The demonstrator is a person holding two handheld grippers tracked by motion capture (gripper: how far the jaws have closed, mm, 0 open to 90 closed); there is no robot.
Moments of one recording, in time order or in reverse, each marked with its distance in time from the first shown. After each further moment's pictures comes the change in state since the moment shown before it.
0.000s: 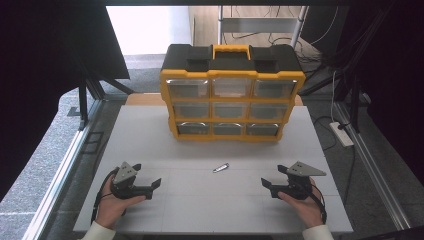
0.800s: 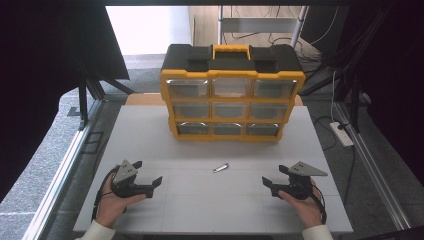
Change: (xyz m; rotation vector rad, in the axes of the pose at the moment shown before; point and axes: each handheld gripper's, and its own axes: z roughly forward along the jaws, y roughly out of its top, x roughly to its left) left arm -0.003 0.008 -0.002 -0.033 -0.007 0.036; right arm -0.001 -0.002 -0.001 -0.013 -0.029 0.049
